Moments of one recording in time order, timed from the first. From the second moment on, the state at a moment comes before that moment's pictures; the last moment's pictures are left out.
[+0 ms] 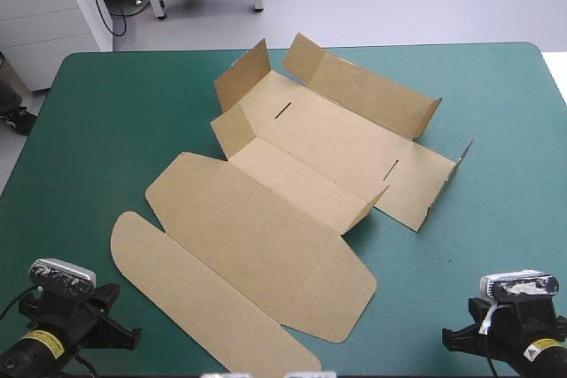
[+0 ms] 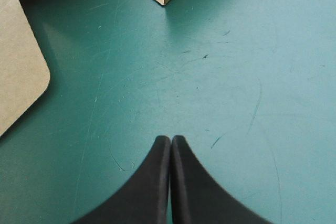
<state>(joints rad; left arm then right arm) -0.33 0.30 -0.49 0.07 0.96 -0.03 -0.07 0.28 -0.48 0.25 1.07 -0.23</state>
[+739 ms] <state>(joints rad) -0.33 0.30 -0.49 0.07 0.96 -0.03 -0.07 0.32 -0.65 0.24 1.15 -0.22</state>
